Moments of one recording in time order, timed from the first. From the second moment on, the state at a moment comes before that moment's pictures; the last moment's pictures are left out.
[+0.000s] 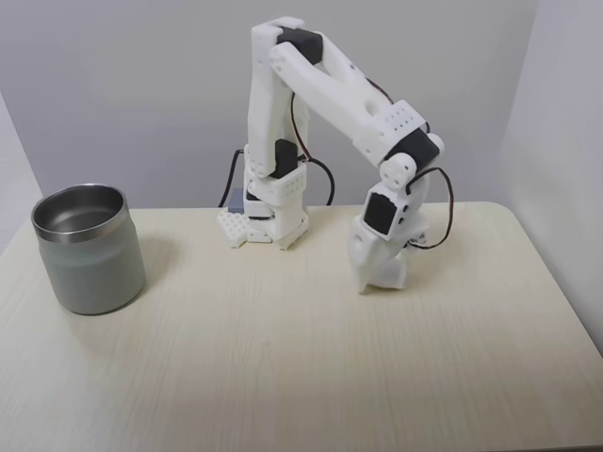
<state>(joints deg) -55.7 93.0 61.1 69.0 -68.4</state>
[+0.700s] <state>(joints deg) -55.9 86.1 61.1 70.0 -61.3</state>
